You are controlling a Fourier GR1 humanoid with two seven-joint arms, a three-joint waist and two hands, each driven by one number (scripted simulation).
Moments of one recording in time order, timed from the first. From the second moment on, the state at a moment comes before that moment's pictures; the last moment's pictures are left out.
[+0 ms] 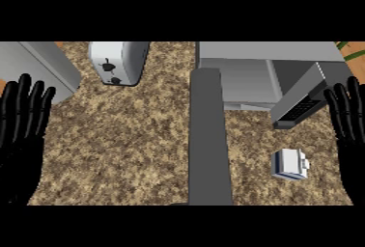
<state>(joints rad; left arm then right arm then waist) -0.01 0.09 0.01 -2.10 0.00 0.00 0.02 0.01 -0.11 -0.01 -2.10 0.00 0.01 0.01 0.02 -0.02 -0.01</state>
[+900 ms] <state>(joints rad) 0.07 0.14 0.19 -2.03 0.24 -0.13 0.03 0.28 -0.11 0.05 -2.30 -0.06 0.16 0.00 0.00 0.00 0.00</state>
